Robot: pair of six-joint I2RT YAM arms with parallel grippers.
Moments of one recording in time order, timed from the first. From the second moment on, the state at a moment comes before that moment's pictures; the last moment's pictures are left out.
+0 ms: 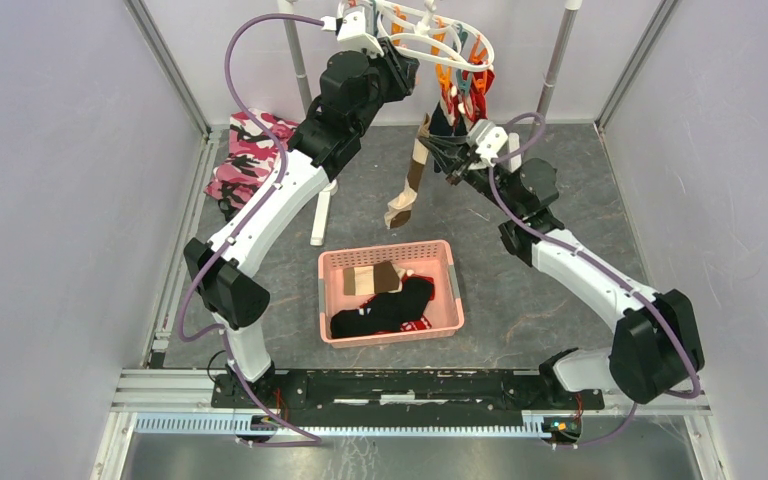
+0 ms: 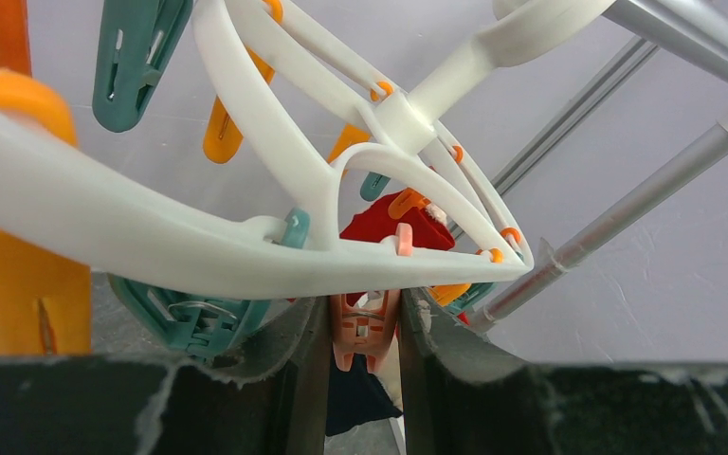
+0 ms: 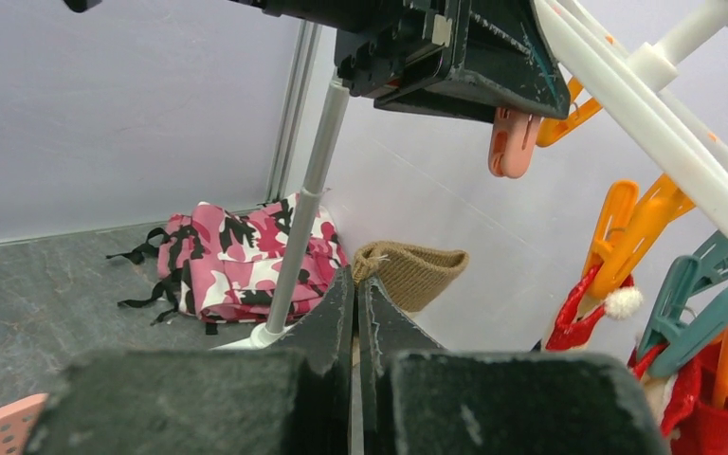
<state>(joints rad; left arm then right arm) -0.62 1.83 2.01 -0.13 -0.23 -0.46 0.47 1.34 0.94 0.78 -0.46 -0.15</state>
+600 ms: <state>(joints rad) -0.62 1.83 2.02 -0.13 -0.22 -0.46 0.47 1.48 1.13 0.73 -0.46 -0.27</state>
